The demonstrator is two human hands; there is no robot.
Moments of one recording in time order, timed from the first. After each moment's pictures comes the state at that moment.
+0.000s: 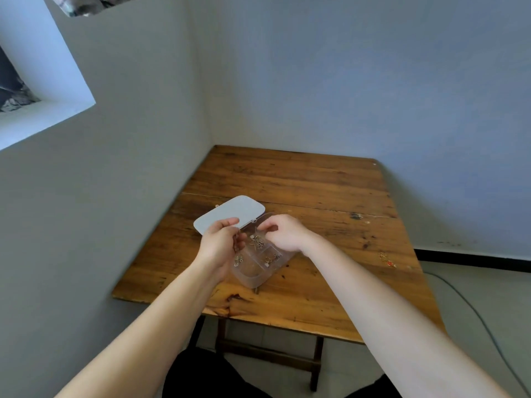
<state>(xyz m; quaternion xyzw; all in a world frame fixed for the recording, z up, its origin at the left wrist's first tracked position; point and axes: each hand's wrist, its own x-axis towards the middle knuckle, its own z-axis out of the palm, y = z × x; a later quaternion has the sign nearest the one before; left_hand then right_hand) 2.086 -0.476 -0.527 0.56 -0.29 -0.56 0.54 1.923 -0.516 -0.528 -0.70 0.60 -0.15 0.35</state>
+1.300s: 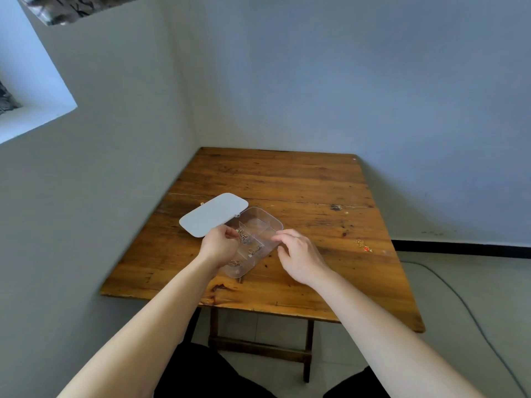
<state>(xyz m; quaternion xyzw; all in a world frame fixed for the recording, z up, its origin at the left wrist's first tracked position) 2.066 -0.465 -0.540 0.69 -0.54 -0.38 0.29 1.867 -0.442 -0.583 -0.74 0.60 -0.24 0.20</state>
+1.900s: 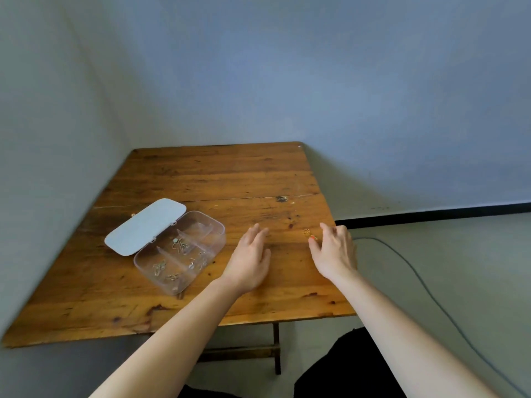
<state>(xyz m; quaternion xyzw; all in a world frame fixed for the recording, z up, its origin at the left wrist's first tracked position) 1.916 -0.454 -0.597 0.49 -0.82 -0.24 0.16 1.708 -0.416 -0.616 -0.51 0.84 -0.20 0.07</state>
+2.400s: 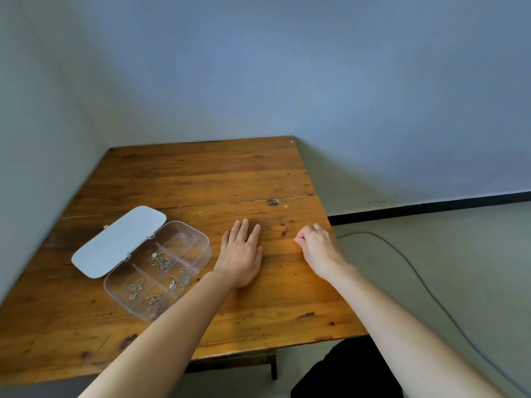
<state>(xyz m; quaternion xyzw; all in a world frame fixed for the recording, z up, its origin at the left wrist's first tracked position) 1.893 -0.520 -0.624 0.50 -0.86 -0.12 0.02 1.692 -0.462 -0.622 -0.61 0.76 -0.19 0.12</state>
